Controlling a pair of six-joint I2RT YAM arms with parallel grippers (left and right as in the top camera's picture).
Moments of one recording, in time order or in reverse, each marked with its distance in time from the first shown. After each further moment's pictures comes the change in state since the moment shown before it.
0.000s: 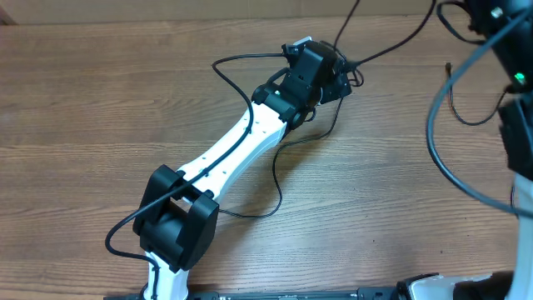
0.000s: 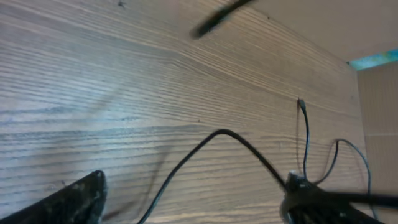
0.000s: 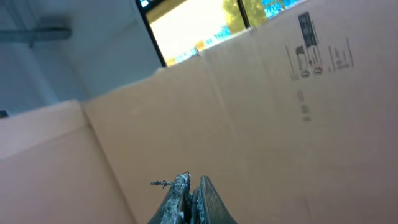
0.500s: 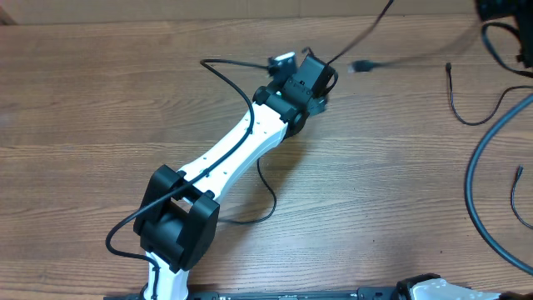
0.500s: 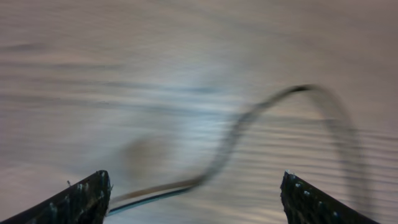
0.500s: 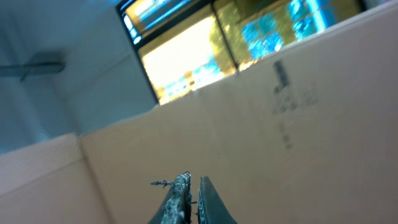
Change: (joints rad) left arm 0.002 0.000 0.000 -0.334 -0.286 0.031; right arm 0.000 -0.112 -0.001 0.000 0.140 0.013
